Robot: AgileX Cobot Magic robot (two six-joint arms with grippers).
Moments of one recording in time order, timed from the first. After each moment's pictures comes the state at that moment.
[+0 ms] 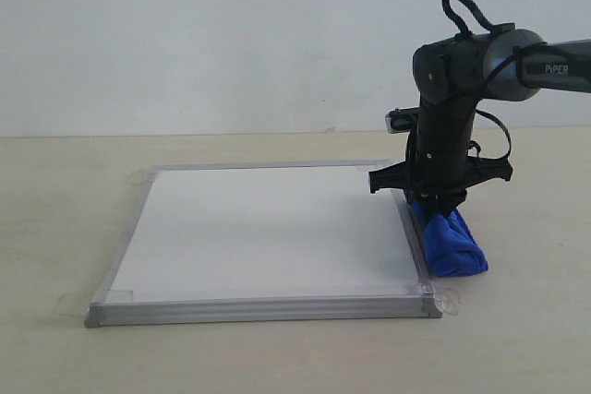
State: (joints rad) left arm 0.01 0.00 0.00 -0.09 0.29 0.00; right arm 0.30 2.28 -1.81 -0.12 1.08 0.32
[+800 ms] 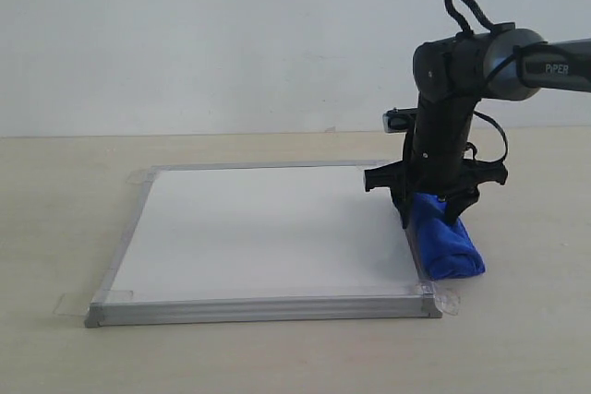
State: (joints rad) left arm 0.01 0.00 0.00 -0.09 0.29 0.00; right arm 0.30 2.28 -1.81 -0.07 1.08 0.31
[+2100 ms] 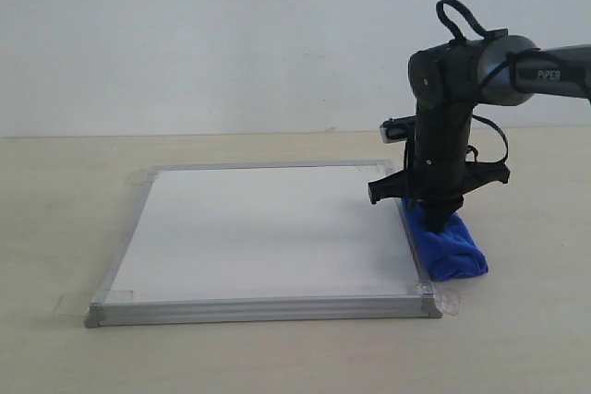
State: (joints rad) left arm 0.01 0.00 0.00 -0.09 0.29 0.00; right arm 0.30 2.31 -1.82 -0.12 1.12 0.24
